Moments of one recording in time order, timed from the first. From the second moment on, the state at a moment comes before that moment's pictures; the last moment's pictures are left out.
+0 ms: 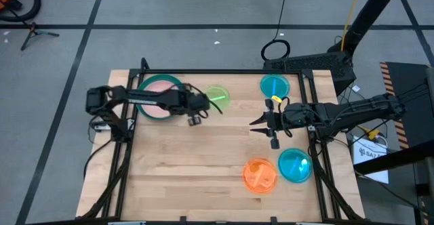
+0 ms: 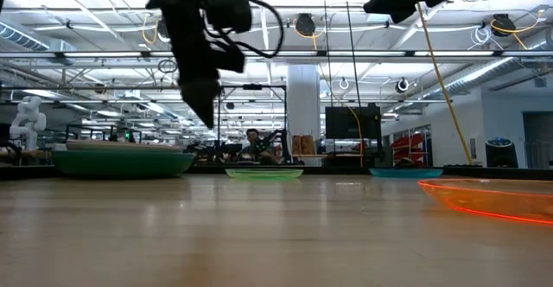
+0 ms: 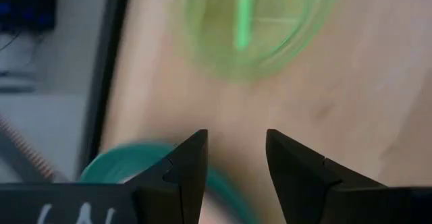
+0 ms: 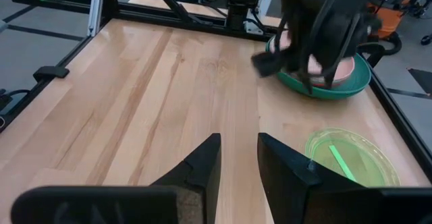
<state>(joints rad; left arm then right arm) 0.18 1.66 1.17 -0.76 -0.47 0.01 0.12 0.94 0.71 -0.18 0.08 -0.09</state>
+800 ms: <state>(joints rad) 0.68 1.54 1.12 -1.05 -0.49 -0.08 0.12 0.94 0.71 -0.22 0.08 -0.02</state>
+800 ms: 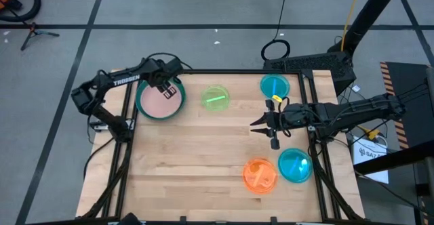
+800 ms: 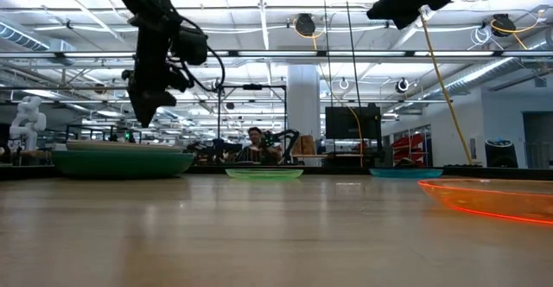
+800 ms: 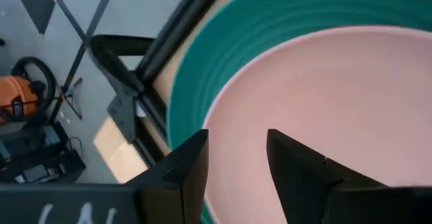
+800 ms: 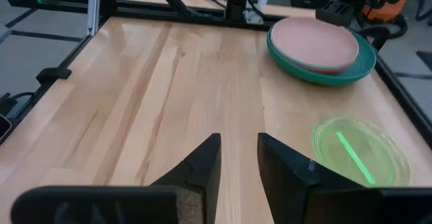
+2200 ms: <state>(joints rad) 0.49 1.54 0.89 -0.82 -0.50 -0.15 0.04 1.08 0.71 -0.10 0.39 -0.01</state>
